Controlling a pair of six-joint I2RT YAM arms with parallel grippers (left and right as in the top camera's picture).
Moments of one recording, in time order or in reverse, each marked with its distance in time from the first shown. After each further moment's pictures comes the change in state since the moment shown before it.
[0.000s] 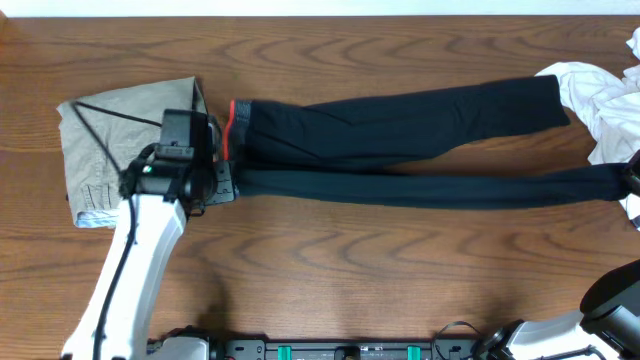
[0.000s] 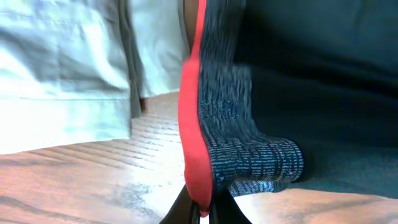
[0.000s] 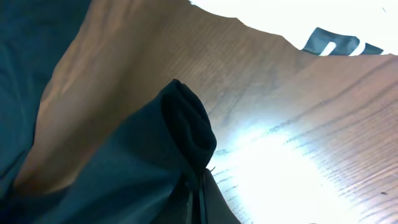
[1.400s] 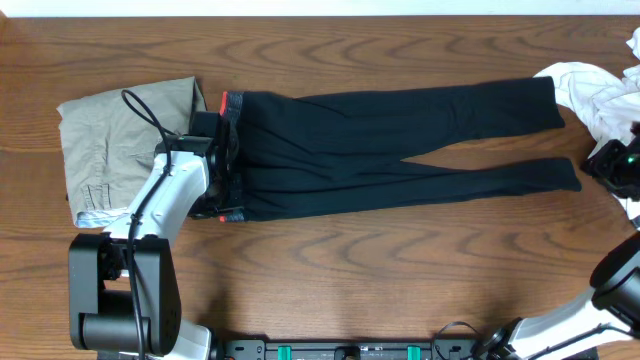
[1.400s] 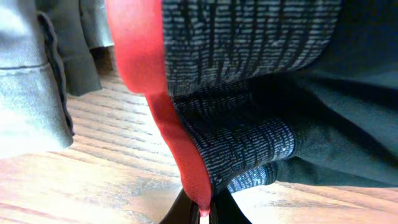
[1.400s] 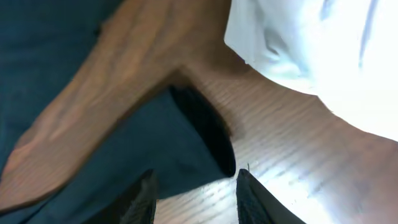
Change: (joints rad) left arm 0.000 0.372 -0.005 -0.006 -0.007 -0.035; right arm 0.037 0.167 -0.236 0.470 -0.146 -0.061
